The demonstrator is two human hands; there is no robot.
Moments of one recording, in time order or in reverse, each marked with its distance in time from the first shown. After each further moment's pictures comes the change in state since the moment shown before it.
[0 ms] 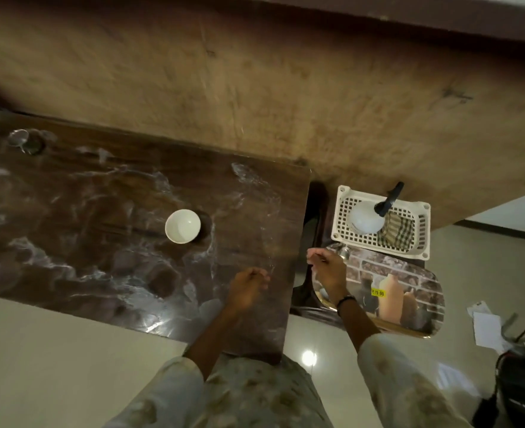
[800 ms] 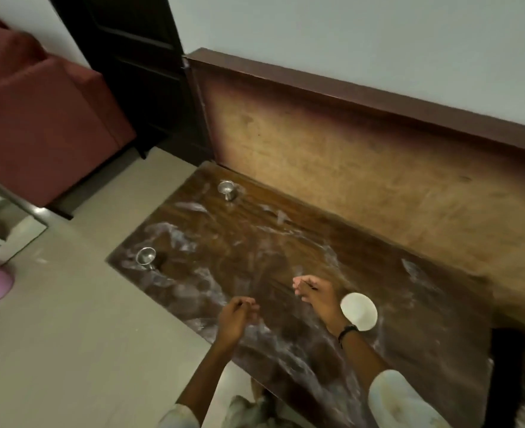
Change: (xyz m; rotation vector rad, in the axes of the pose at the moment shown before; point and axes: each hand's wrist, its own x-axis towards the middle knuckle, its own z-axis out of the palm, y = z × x) left_hand -0.017 -0.026 -0.473 -0.348 0.401 0.189; right_hand -0.106 -0.221 0.445 -0.034 -0.557 -0.144
